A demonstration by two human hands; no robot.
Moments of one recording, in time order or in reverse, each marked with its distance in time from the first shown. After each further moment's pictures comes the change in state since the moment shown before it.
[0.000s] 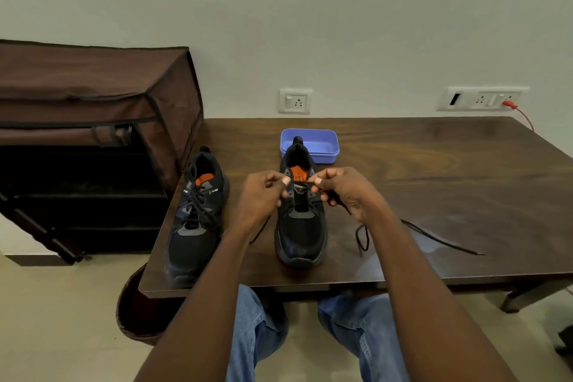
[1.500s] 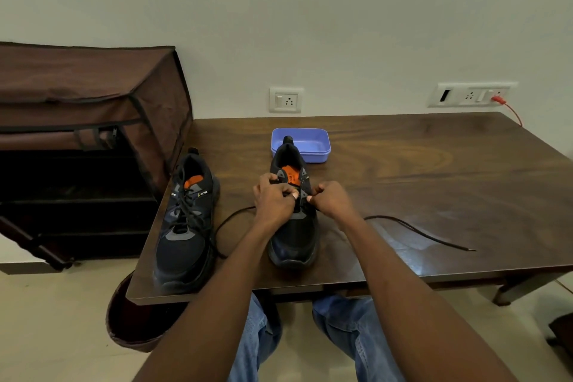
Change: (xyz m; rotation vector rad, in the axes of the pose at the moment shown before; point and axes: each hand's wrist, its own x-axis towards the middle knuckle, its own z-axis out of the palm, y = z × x) left_hand 0.020 -0.020 0.051 0.371 0.038 -0.072; right_hand 0.040 0.041 0.010 -0.542 0.209 0.087
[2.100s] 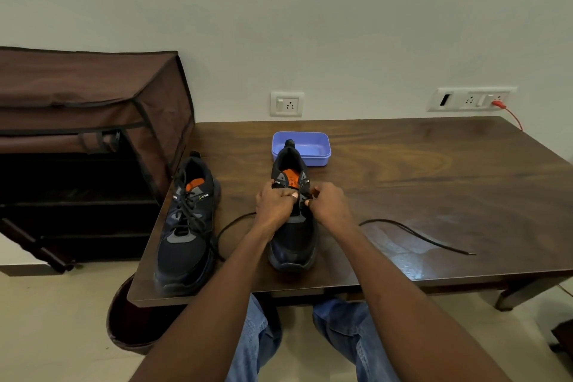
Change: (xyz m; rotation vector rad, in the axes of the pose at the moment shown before) left_hand 0.012 -0.010 0.006 -0.233 -0.035 -0.157; right_hand -0.013 -0.005 0.007 -0.116 0.125 -0.097
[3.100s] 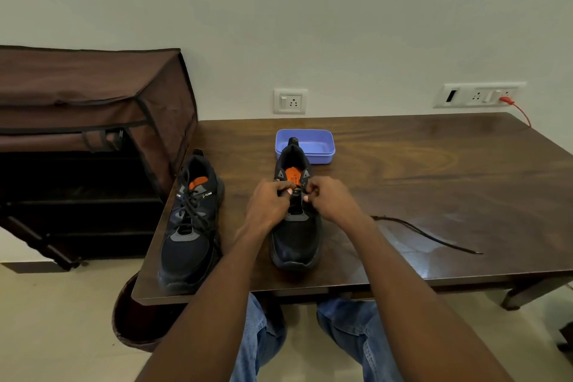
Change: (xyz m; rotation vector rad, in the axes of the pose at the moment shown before) left_hand 0.002 -0.008 -0.021 0.266 -0.019 0.268; right_hand 0.003 -0.007 -0.011 -0.160 -0.135 -0.175
